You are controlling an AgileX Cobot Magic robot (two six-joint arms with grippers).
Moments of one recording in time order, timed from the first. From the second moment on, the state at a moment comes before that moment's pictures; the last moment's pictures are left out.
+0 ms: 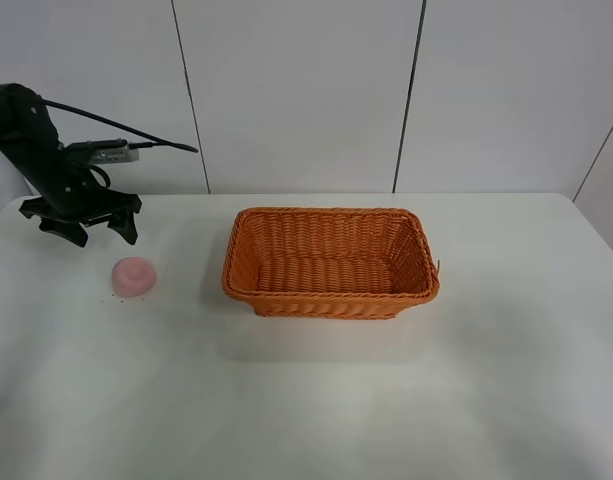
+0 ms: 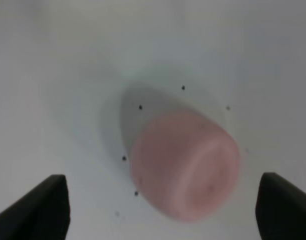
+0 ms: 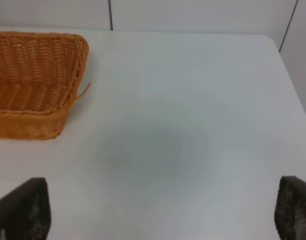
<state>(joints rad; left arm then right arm) 0.03 2.03 -1.50 -0.08 0.75 0.07 -0.01 -0.01 -0.49 0.03 1.02 -0.01</state>
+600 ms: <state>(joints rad) -0.03 2.13 -1.53 -0.09 0.72 0.07 -0.01 -0.01 -0.49 0.03 1.02 -0.01</state>
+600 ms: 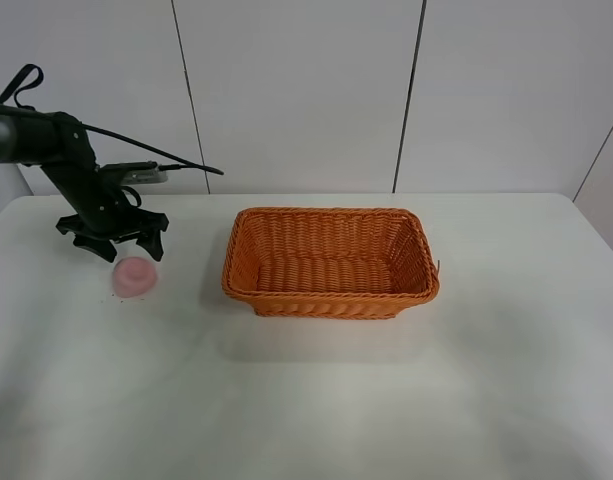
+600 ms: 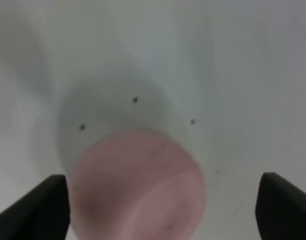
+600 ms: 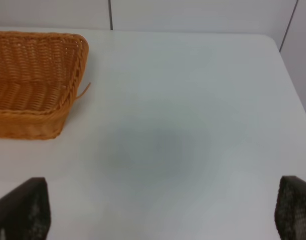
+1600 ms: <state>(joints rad) -0.02 2.19 -1.51 -0.07 0.73 0.04 -0.01 -0.01 -0.49 0.03 1.02 -0.01</state>
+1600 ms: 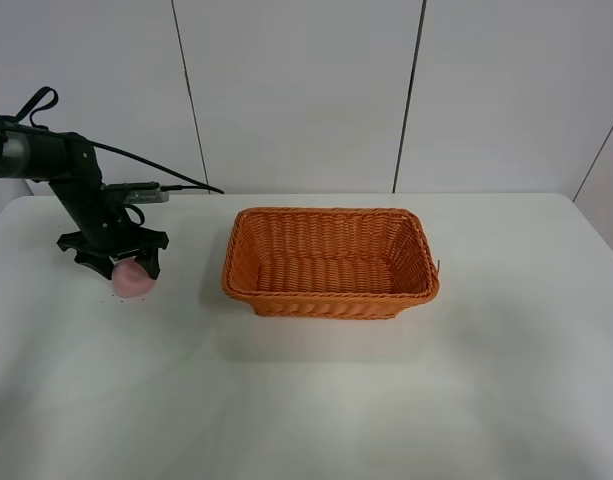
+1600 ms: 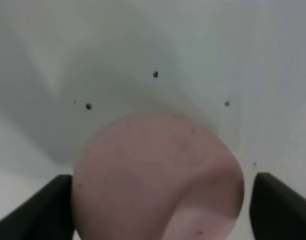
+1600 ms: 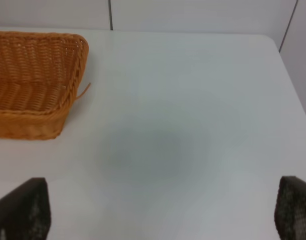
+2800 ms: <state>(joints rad) -0.46 2.21 -2.02 -0.03 1.08 -0.05 -0.01 -0.01 -0.49 0.03 1.02 -0.01</state>
